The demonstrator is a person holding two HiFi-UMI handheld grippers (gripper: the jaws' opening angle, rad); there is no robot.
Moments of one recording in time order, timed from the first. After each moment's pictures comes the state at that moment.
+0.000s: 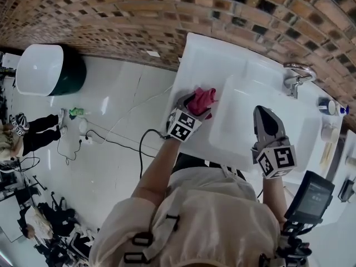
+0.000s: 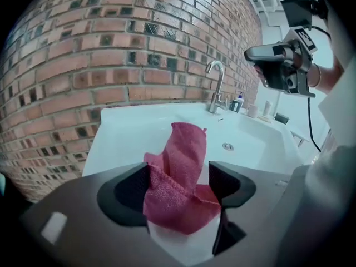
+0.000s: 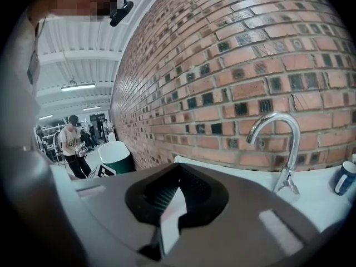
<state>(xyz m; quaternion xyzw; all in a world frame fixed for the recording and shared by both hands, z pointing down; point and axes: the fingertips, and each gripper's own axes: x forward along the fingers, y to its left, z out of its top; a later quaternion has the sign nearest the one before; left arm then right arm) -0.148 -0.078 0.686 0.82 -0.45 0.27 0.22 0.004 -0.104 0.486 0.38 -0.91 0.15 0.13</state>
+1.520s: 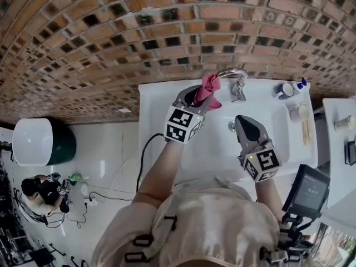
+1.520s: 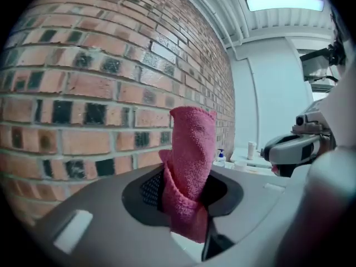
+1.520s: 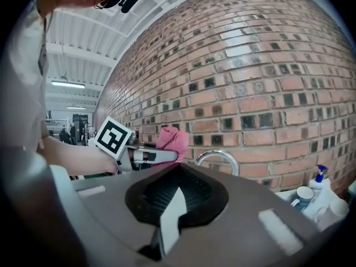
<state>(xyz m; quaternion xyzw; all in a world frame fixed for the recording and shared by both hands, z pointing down) 0.047 -0.211 0.447 0.91 -0.38 0.10 0.08 0.123 -0.105 0.416 0.47 -0.87 0.09 0.08</state>
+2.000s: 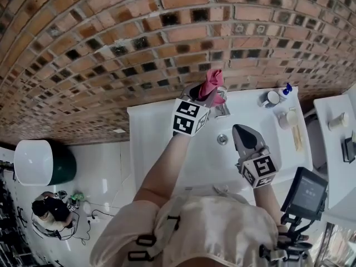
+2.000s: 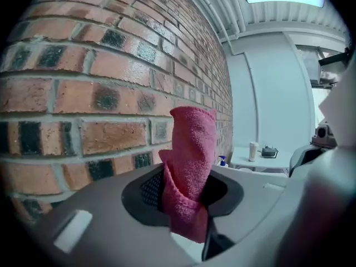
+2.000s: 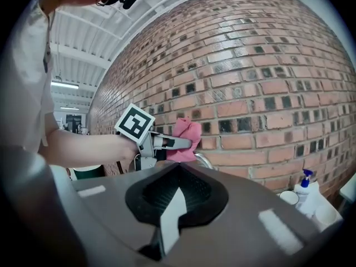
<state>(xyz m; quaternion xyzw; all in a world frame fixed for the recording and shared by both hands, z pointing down) 0.148 -0.276 0.415 0.92 -0.36 0.12 0.07 0.198 -0.122 0.420 0.50 -0.86 0.09 0.09</state>
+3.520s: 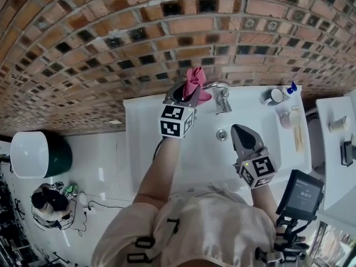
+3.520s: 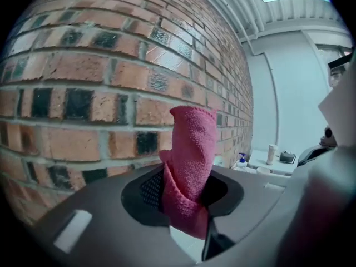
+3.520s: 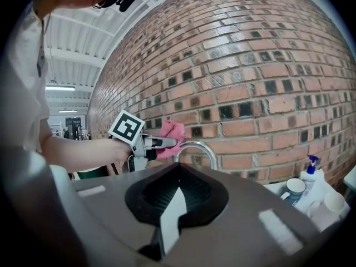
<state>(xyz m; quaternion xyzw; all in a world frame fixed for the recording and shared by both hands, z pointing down) 0.079 -0.295 0.454 0.88 -0.44 0.10 0.11 0.191 -0.136 0.446 0.49 -0.86 0.12 0.08</state>
